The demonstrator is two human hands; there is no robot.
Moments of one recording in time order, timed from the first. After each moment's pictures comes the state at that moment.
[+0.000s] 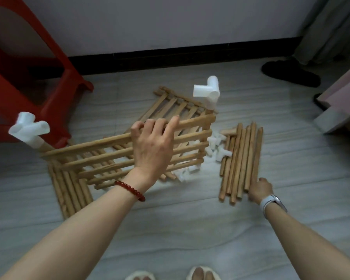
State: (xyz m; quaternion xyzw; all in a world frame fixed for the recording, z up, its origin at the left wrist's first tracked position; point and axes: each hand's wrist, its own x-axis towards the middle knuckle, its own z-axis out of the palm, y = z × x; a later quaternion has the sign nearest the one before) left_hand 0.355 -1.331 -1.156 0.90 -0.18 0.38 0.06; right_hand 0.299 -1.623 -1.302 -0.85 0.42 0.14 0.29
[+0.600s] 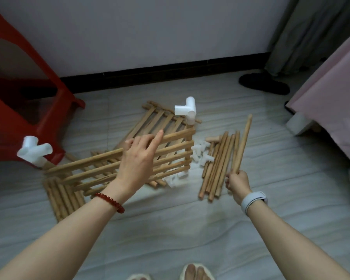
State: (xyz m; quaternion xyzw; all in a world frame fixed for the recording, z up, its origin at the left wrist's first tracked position) left_hand 0.336 -1.317 -1.142 0.94 -0.25 0.21 0.09; right_hand 0.300 -1.587 -1.254 -0.65 0.43 0.02 0.62
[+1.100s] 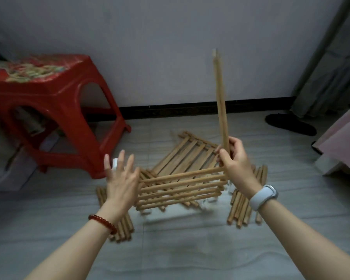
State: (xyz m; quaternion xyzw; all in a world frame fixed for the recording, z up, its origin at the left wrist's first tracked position) left_hand 0.289 -1.179 -1.078 0.98 -0.04 0.10 -0.15; right_hand 0.300 -1.460 -1.038 -0.76 -0.01 -0.08 0.65
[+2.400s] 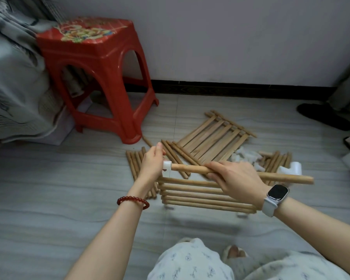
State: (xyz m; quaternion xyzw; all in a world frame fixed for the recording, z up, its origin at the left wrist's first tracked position) left_hand 0.240 -1.152 -1.089 0.80 0.20 0.03 0.57; right_hand 0.225 -1.385 -1.052 -0.95 -0.32 -0.04 0.05
